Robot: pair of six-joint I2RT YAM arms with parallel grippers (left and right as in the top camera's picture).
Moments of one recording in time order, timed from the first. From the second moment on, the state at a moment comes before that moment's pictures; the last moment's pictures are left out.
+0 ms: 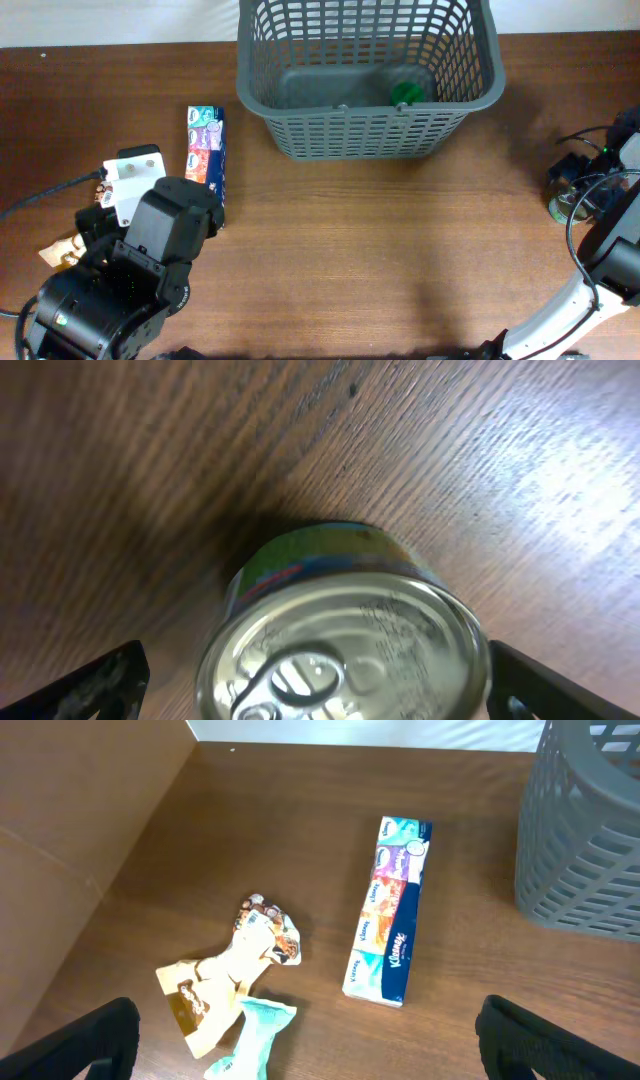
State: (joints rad) left arm -0.53 1.04 1.52 -1.41 -0.73 -0.50; right arm -0.59 2.13 1.58 -1.04 0.06 0.40
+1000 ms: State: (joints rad) left arm -0.53 1.04 1.52 -1.41 -0.73 -0.50; right arm -0.60 2.17 1.58 -1.02 0.02 0.37
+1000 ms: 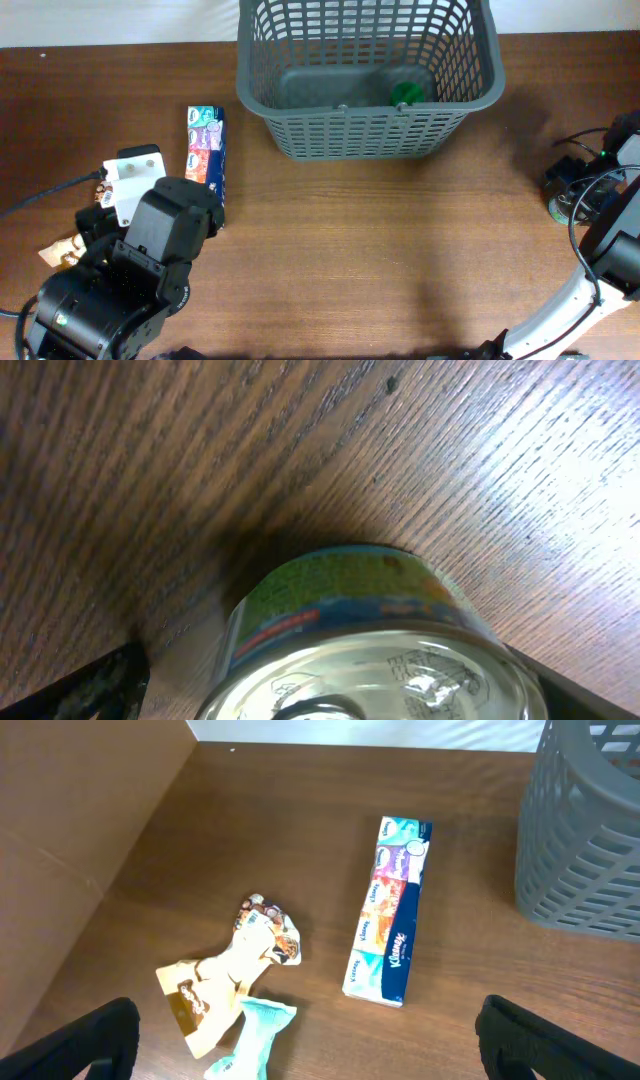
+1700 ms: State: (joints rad) left arm -0.53 1.04 1.52 -1.41 -0.73 -0.50; right arm -0.66 2.18 1.58 -1.02 -0.03 0.36
